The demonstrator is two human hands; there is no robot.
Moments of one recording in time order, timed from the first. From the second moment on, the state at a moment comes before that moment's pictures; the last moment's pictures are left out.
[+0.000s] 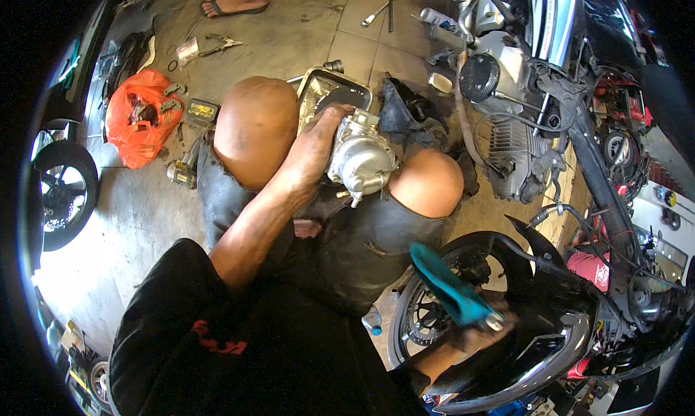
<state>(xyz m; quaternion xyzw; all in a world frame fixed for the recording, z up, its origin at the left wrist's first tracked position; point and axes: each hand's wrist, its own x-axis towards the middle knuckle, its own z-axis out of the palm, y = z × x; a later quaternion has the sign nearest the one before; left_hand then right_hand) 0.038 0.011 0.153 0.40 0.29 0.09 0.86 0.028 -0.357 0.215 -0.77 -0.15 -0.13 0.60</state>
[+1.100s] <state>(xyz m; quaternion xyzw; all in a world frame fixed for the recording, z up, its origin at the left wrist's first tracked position) 0.034 0.014 0.141 0.55 0.27 0.09 0.79 0.022 -0.237 0.201 -0.87 -0.43 -0.15 0.18</state>
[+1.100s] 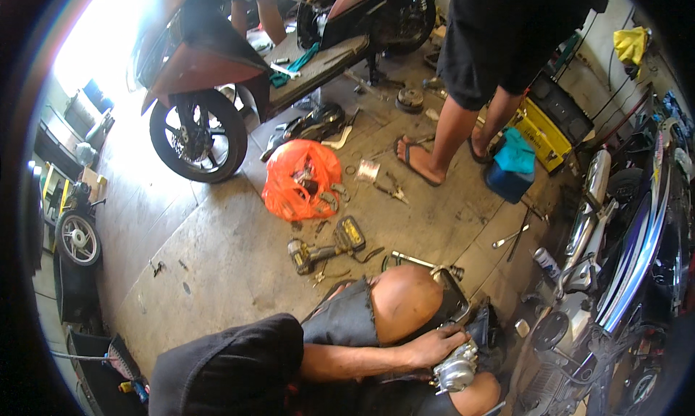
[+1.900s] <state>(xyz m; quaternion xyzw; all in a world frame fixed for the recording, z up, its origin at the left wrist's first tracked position) 0.035 0.011 0.137 0.61 0.23 0.11 0.75 0.136 -0.136 0.180 -0.88 -0.37 -0.14 0.26</state>
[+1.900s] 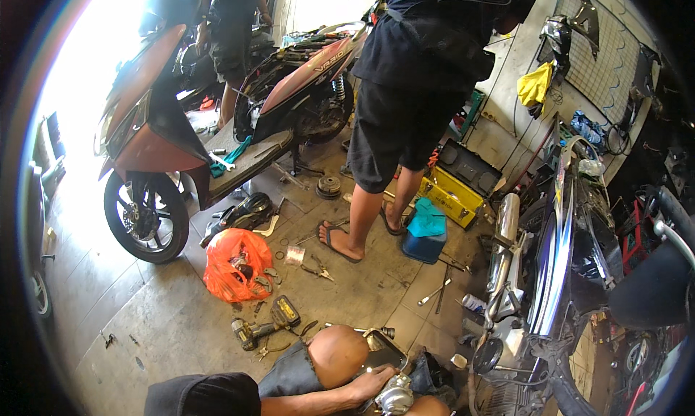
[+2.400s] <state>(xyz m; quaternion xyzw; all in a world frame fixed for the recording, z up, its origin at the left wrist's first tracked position) 0.042 0.008 0.126 0.51 0.27 0.08 0.81 0.153 -0.143 0.174 -0.89 -0.34 -0.13 0.28</state>
